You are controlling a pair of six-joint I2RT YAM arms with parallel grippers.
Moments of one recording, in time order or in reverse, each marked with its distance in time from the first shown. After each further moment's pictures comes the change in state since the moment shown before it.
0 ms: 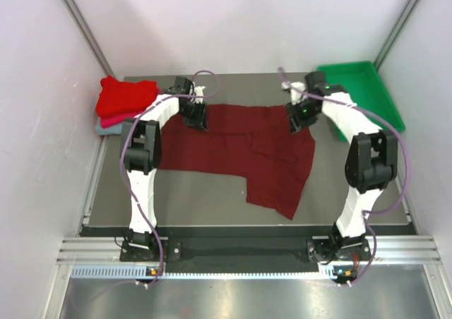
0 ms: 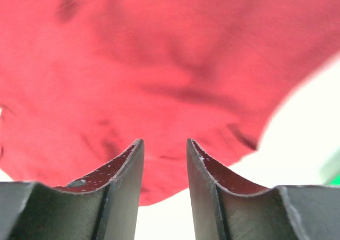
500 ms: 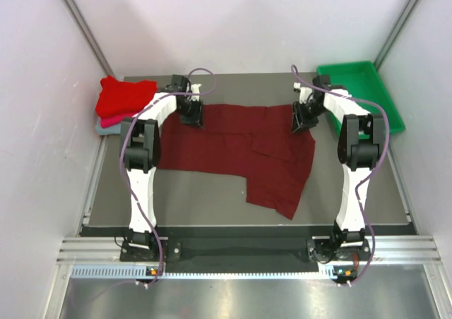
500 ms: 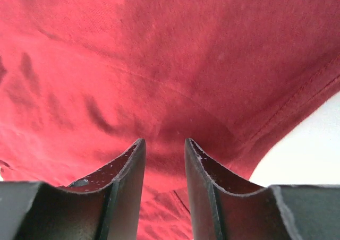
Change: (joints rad) left arm 0.031 0.024 0.037 -0.012 -0.030 0.002; right arm -0.196 0.343 0.196 0.038 -0.173 0.137
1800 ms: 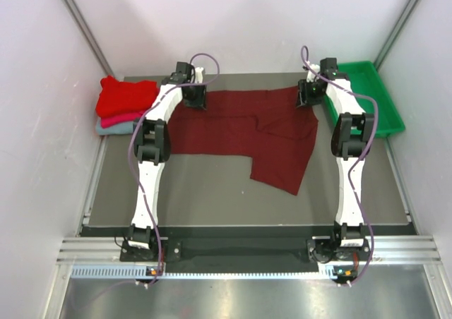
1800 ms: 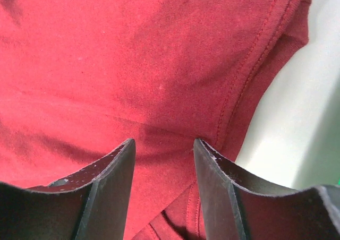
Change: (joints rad) left arm -0.002 0.310 0.529 -0.060 -0.093 0.007; right arm -0.069 0.343 0.568 0.022 0.066 0.040
